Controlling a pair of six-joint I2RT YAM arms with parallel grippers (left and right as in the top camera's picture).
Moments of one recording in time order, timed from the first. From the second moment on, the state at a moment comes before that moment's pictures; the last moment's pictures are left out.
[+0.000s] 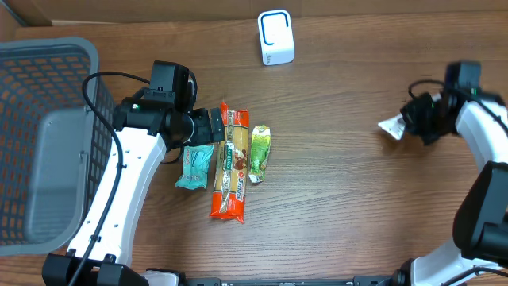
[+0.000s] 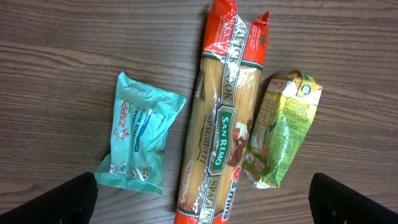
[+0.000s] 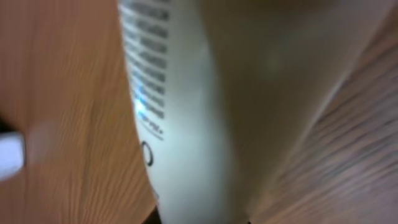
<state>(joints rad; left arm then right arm) -0.15 1.51 1.35 -1.07 0.09 -0.34 -0.24 1.81 1.23 -0.70 -0.30 0.82</state>
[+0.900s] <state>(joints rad) -0.15 1.51 1.35 -1.07 0.09 -0.34 0.11 1.69 1.31 -0.90 -0.43 0.54</state>
